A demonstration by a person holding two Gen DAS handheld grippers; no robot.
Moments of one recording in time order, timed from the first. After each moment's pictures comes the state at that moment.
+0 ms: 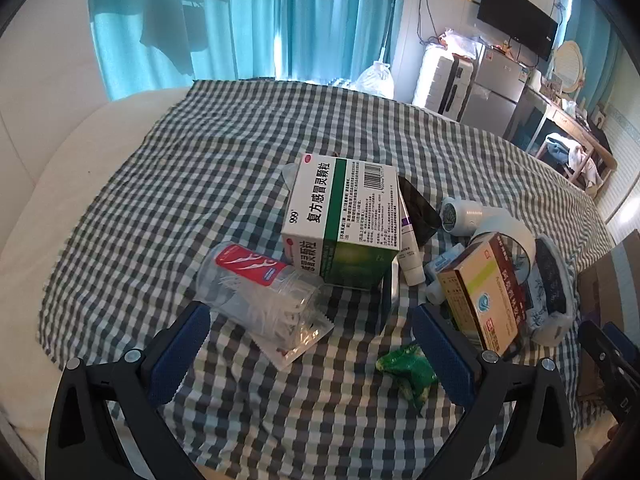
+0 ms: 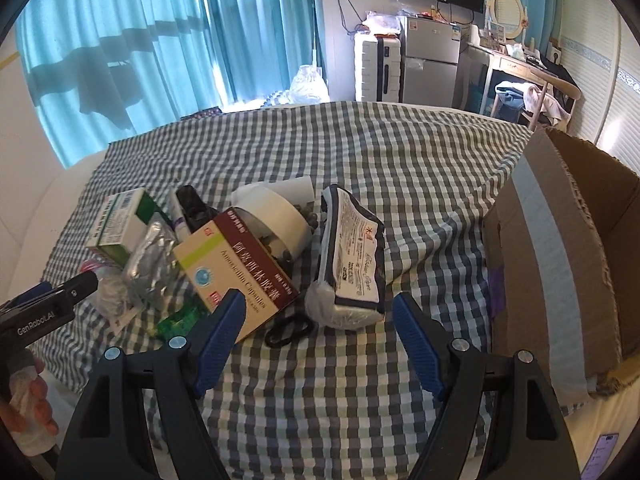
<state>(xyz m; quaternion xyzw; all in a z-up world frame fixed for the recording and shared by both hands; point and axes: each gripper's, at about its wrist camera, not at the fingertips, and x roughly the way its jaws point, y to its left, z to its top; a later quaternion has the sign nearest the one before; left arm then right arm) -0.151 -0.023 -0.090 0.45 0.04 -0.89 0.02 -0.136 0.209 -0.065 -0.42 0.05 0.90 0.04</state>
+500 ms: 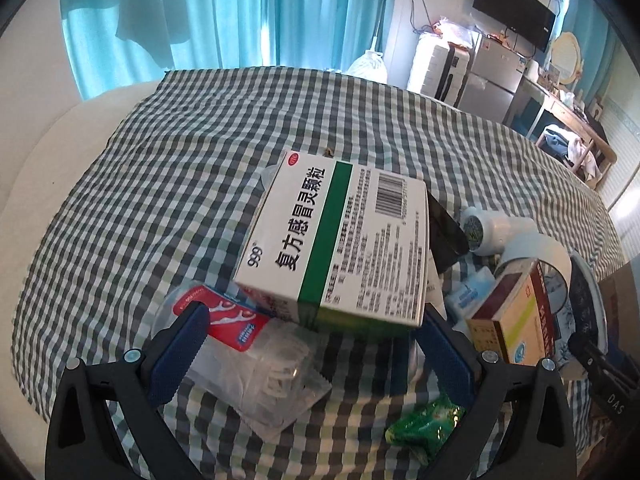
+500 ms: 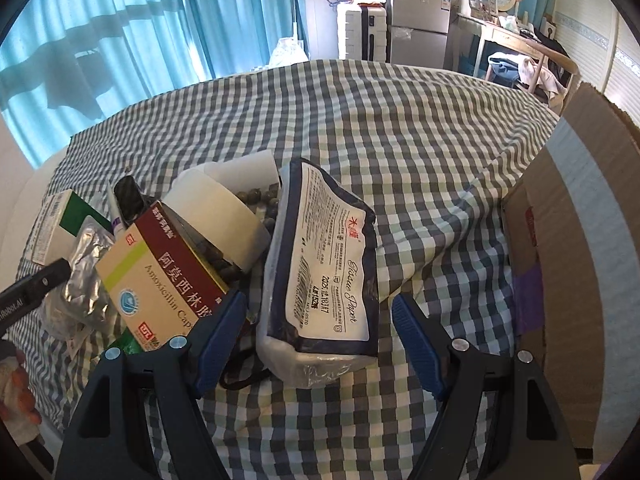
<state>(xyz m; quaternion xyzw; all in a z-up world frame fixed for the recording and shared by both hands) -0.205 -0.018 -0.122 0.46 0.03 -0.89 0.00 -0.185 0.228 -0.113 -0.47 0.07 0.88 0.06</state>
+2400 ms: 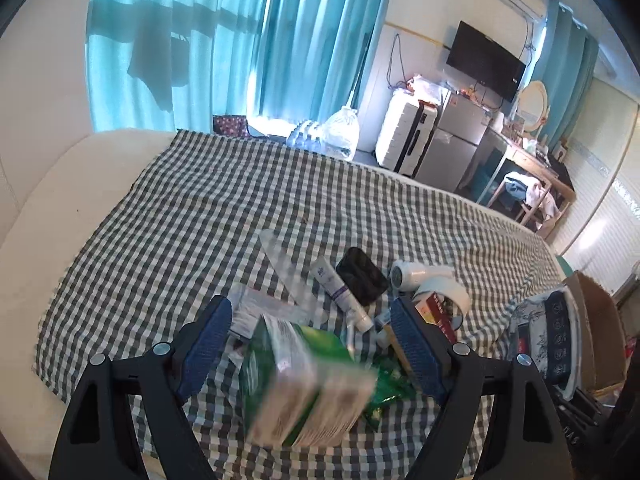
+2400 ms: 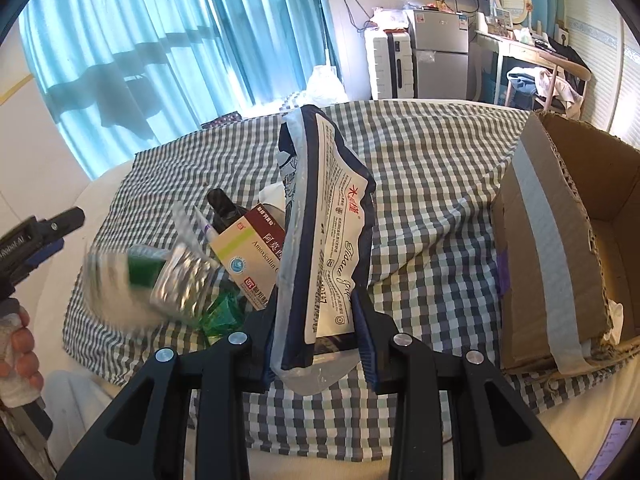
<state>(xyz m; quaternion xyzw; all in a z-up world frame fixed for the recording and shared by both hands) -0.135 -0.042 -0.019 0.39 0.08 -0.92 -0.03 -0.109 0.227 -0.057 -0.42 0.10 0.90 -0.01</state>
